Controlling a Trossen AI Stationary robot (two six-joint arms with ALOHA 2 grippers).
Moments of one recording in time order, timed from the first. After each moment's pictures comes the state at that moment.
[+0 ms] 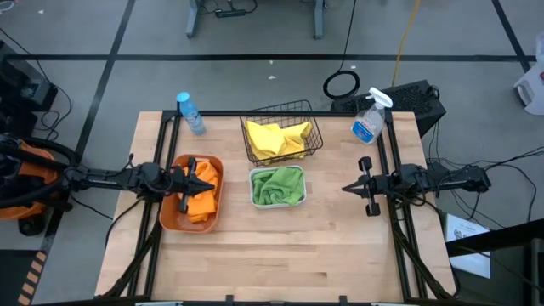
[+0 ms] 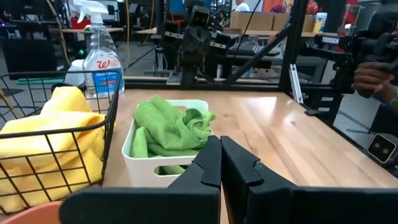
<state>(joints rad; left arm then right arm) -0.07 0.07 0.01 0.02 0.02 -0.04 0.12 0.01 0.02 0.02 0.00 -0.17</state>
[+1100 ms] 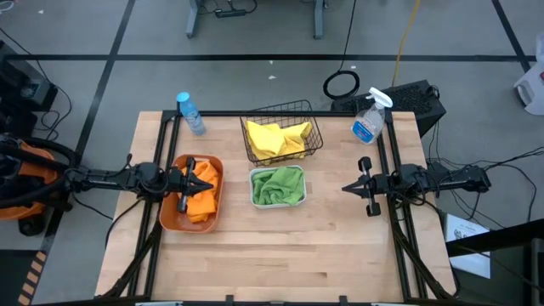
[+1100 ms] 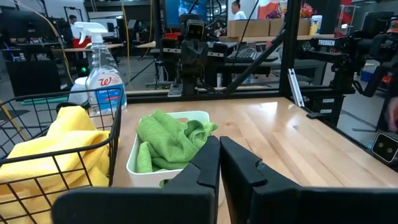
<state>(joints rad) -0.07 0.02 0.01 0.01 0.03 0.03 0.12 0.01 0.02 0.02 0.00 -0.11</state>
